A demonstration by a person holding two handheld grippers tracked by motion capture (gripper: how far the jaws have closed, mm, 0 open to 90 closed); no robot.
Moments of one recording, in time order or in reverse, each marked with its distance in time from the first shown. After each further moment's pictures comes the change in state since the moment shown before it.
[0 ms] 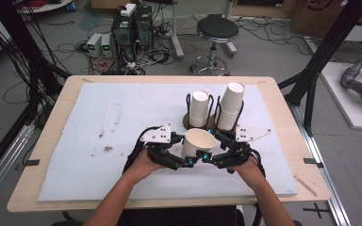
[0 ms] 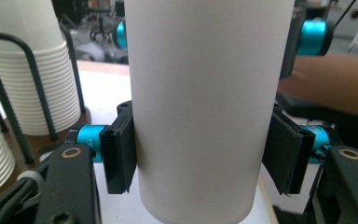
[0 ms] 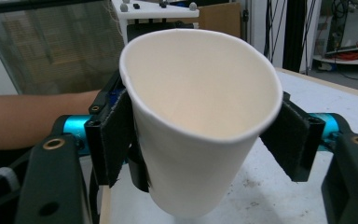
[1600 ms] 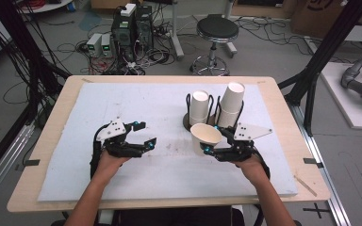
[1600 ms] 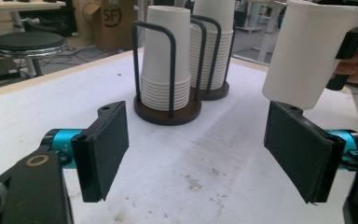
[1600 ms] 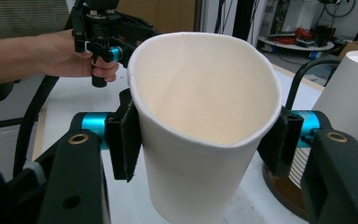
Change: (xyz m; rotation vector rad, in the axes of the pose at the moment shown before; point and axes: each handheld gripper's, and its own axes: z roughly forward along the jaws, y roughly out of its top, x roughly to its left) left arm 0.012 -0.027 -0.111 -0.025 0.507 -0.076; right arm -0.009 0.003 -0.009 0.139 -0.217 -0.126
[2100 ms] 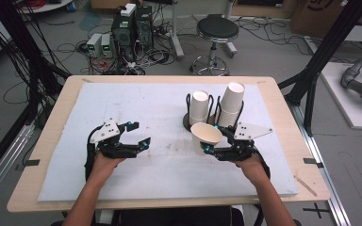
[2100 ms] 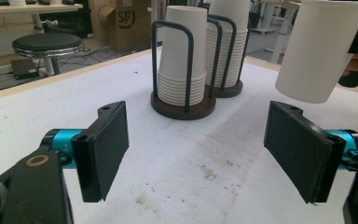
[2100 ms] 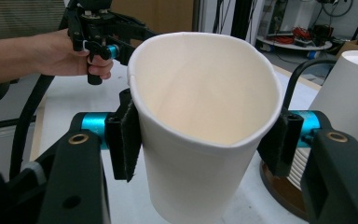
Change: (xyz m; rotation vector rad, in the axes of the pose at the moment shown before) left arm 0.006 -0.004 -0.013 -0.005 0.046 -0.001; right arm -0.002 0.001 -0.001 0.001 -0.010 0.001
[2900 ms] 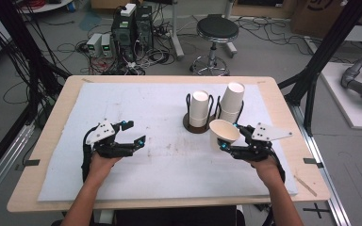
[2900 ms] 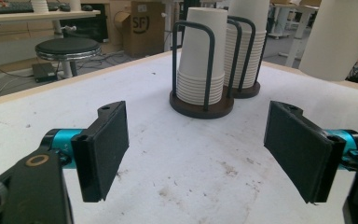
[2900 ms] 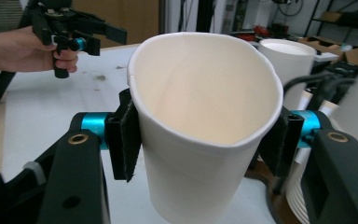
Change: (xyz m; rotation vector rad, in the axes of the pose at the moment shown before) left arm 0.007 -0.008 -0.006 -0.020 0.054 0.007; right arm -0.011 -0.009 -0.046 0.005 -0.149 0.010
